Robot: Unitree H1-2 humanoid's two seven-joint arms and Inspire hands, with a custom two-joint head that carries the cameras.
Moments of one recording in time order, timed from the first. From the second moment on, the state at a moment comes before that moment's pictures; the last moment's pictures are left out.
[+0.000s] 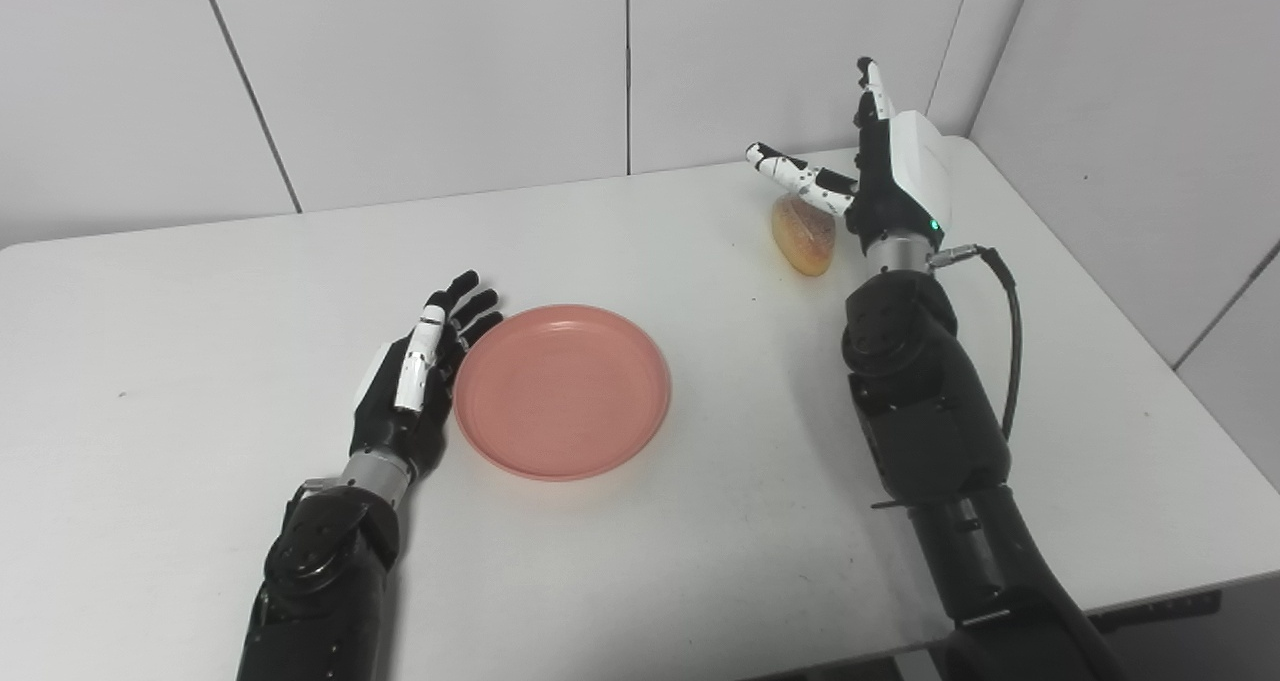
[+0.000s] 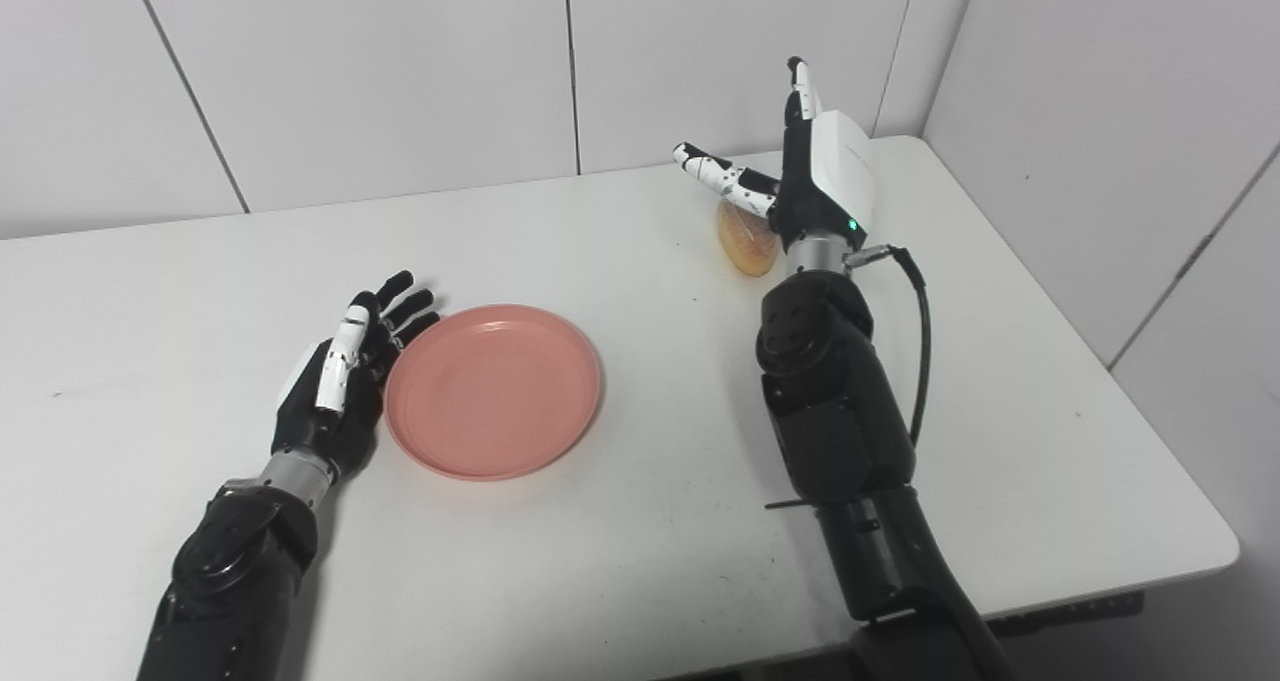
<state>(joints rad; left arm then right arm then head) -0.33 0.03 -0.08 0.23 -0.20 0.22 -0.20 -0.54 -0.20 -0.02 0.15 -0.67 0.44 -0.19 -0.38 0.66</state>
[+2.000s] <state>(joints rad) -0.31 0.03 -0.08 0.19 -0.20 0.24 -0.20 -0.74 -0.26 0.11 0.72 -0.57 0.47 -0.27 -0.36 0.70</state>
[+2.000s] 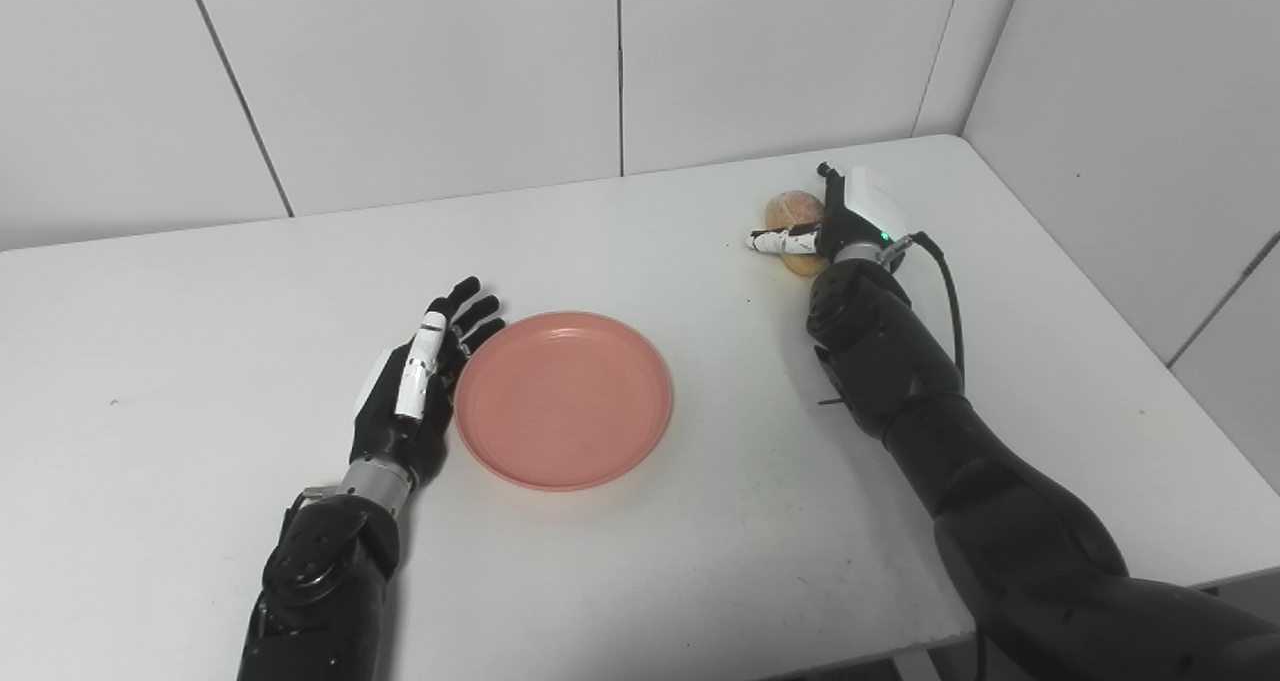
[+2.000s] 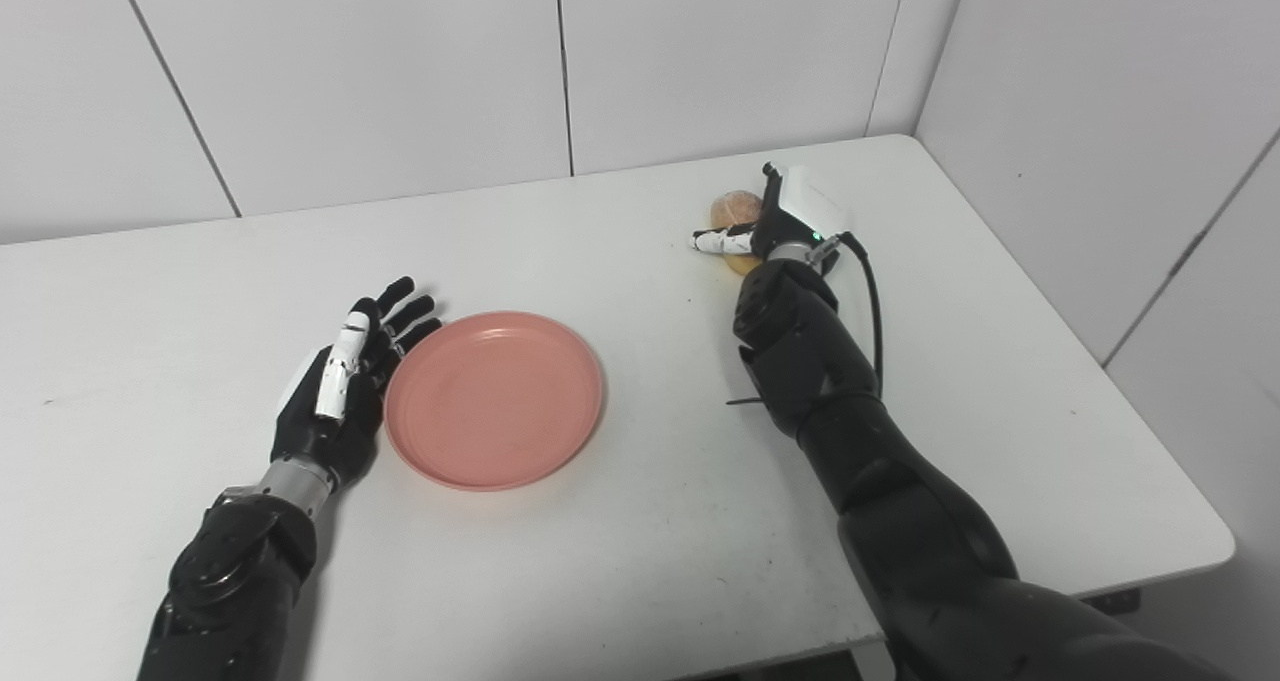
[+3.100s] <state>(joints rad) -0.32 0.02 -0.09 0.19 -0.20 0.25 -0.20 -0.70 -0.32 0.26 0.45 -0.62 0.46 -0.15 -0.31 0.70</state>
